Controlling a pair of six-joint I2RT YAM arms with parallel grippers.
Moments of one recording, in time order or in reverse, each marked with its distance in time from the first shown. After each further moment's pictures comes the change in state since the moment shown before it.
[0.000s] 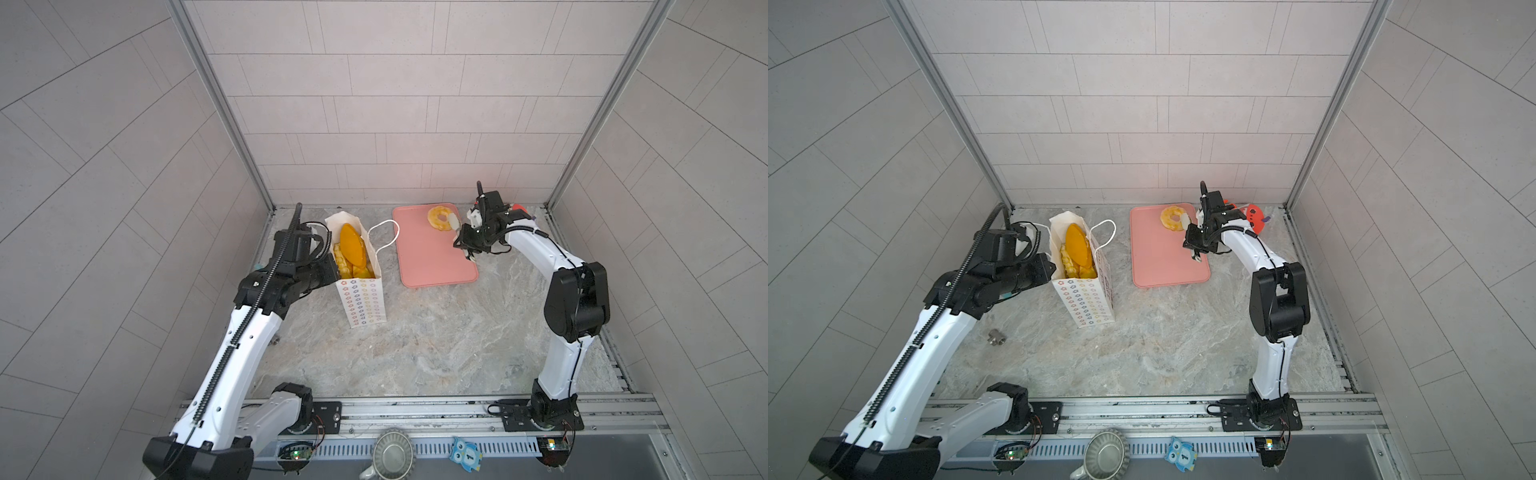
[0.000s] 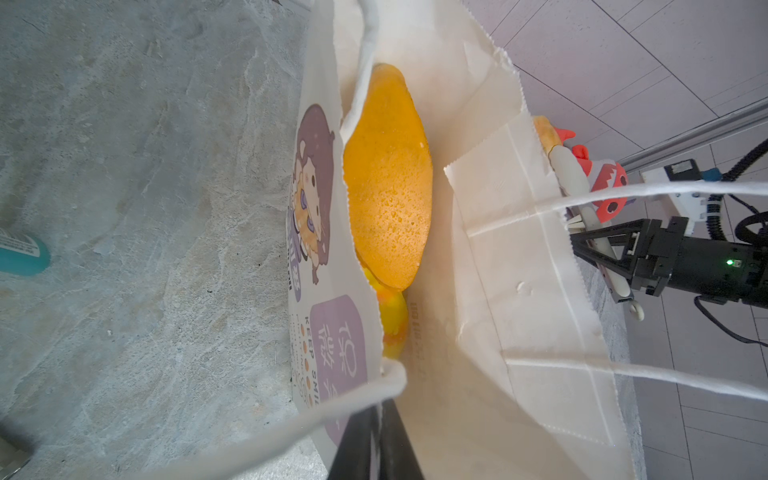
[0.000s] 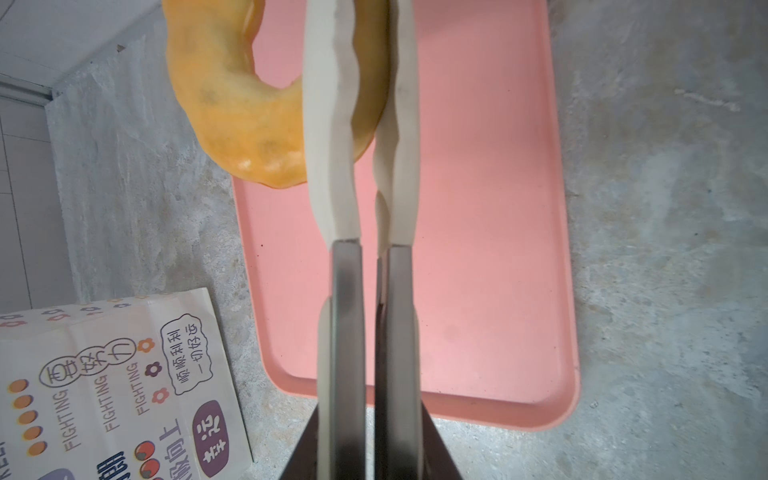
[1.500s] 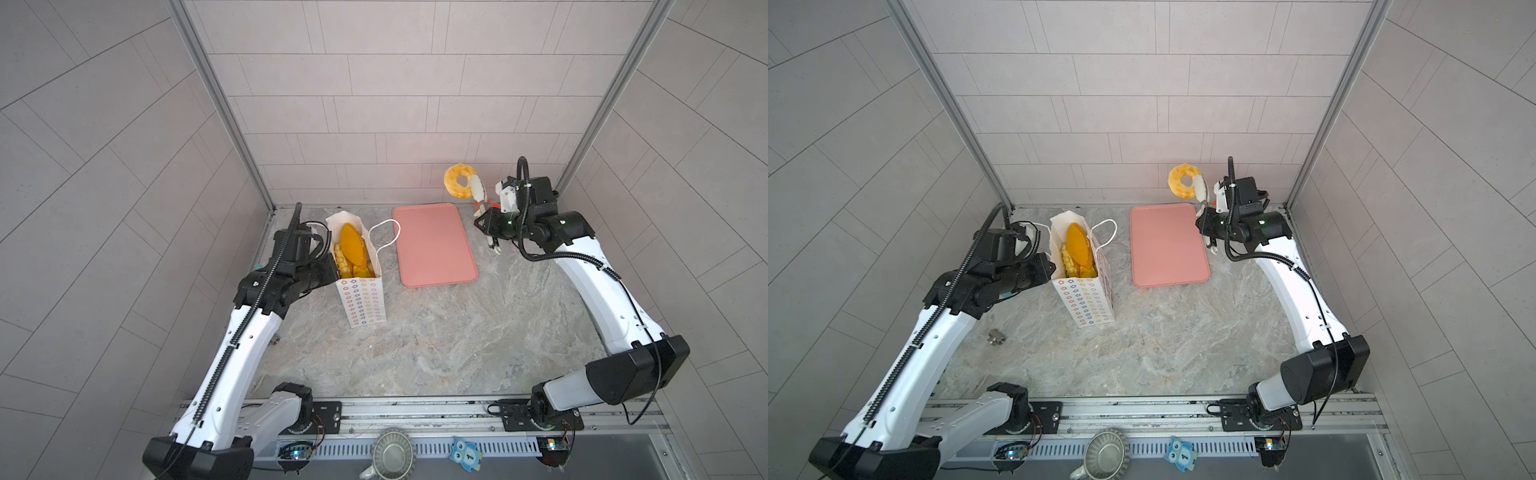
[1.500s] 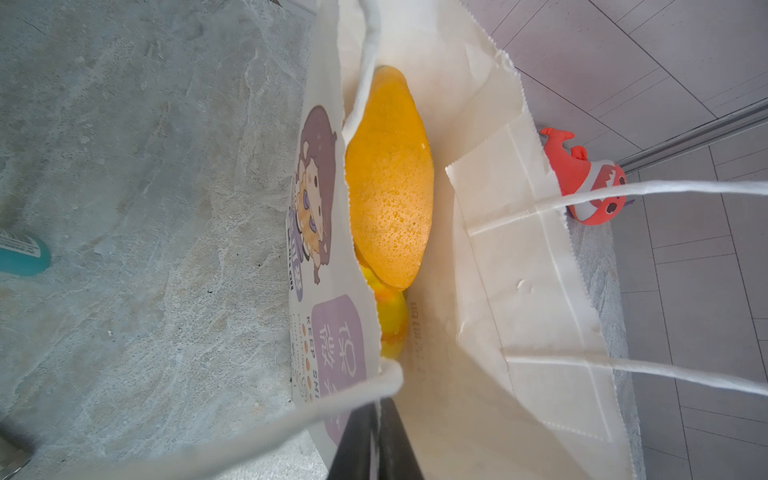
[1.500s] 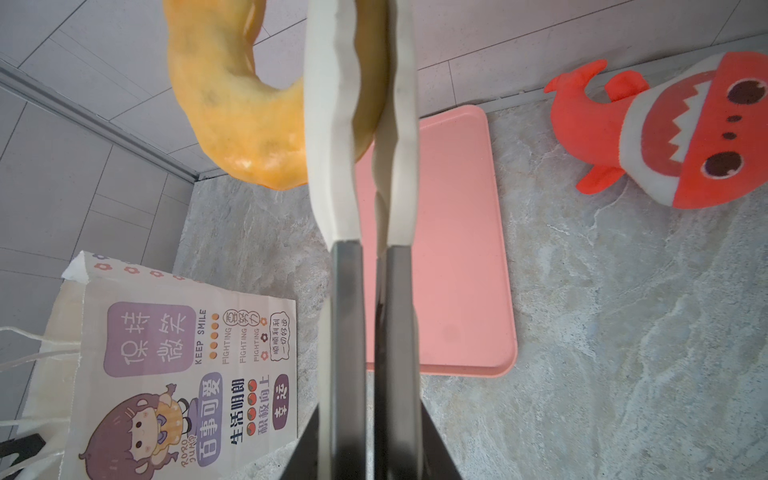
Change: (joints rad) left arm 0.000 0.000 0.004 -0.001 0.001 -0.001; right arm 0.039 -0.432 0.002 -0.089 0.112 -0.035
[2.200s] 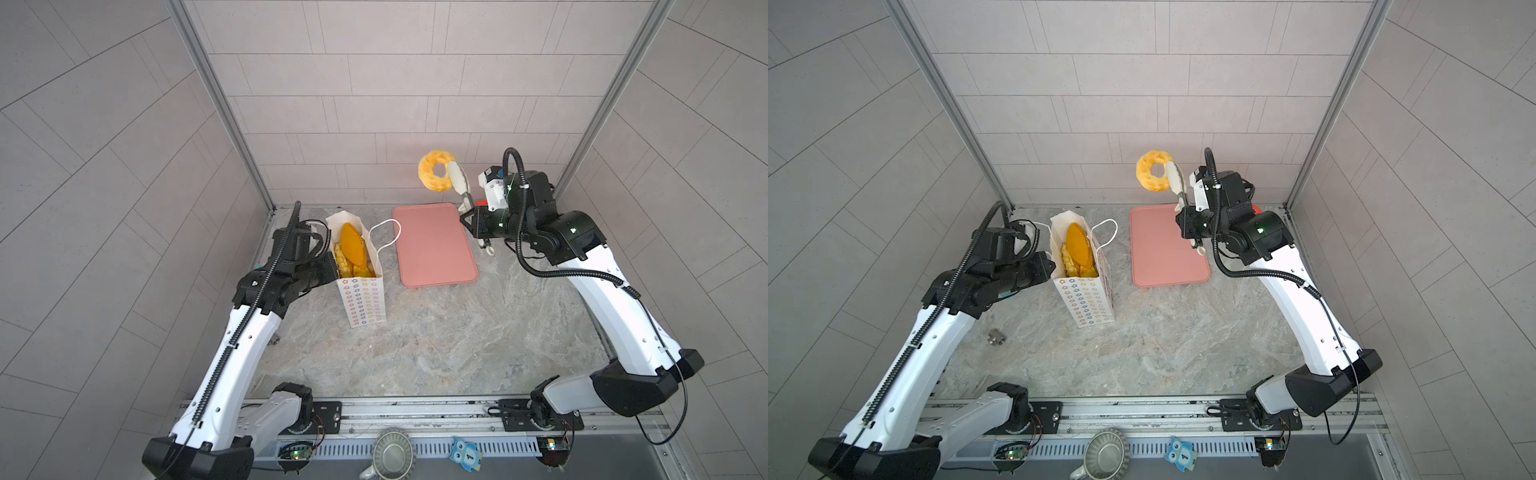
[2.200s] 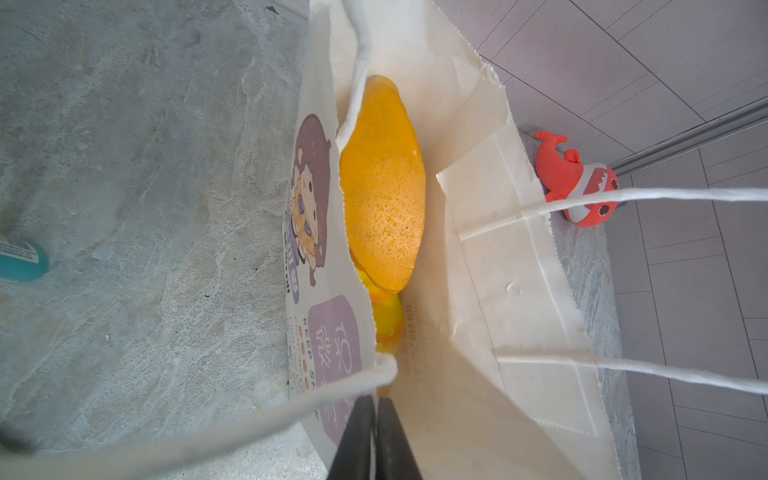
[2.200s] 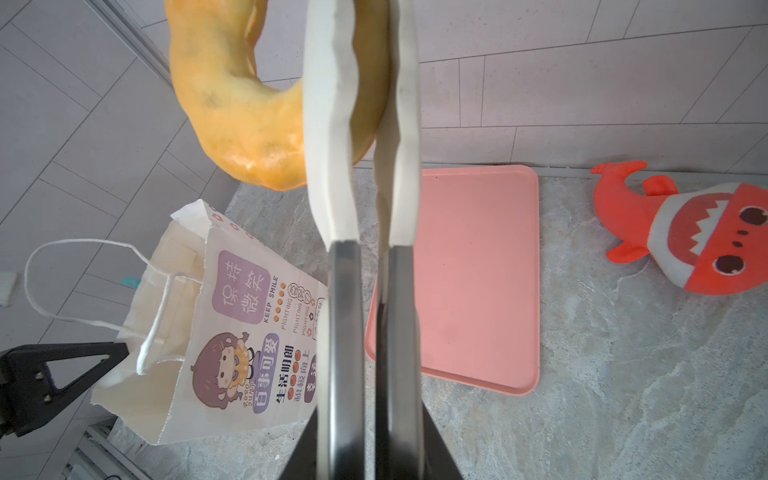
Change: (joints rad) left arm 0.000 0.002 0.014 -0.001 0.004 0.000; right arm 0.235 -0.029 0.205 -0.121 0.146 -0.071
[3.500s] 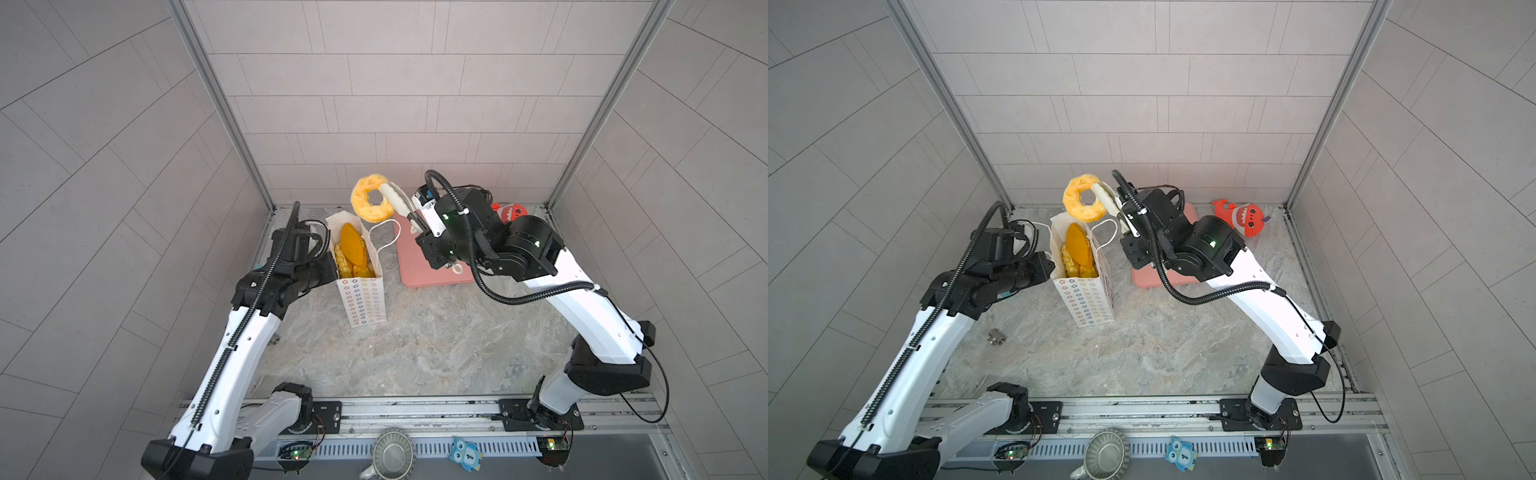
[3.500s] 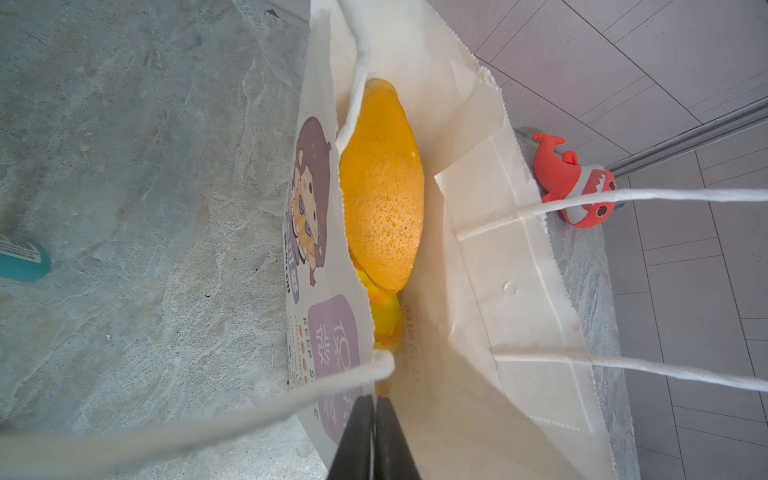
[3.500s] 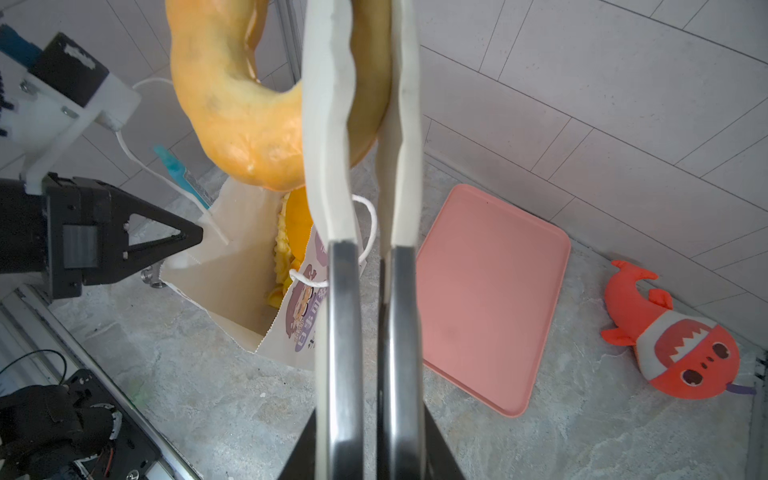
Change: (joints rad) left arm 0.000 -0.009 0.000 -0.002 -0.001 -0.001; right arm 0.476 0.226 0.377 -0.263 0.360 -0.153
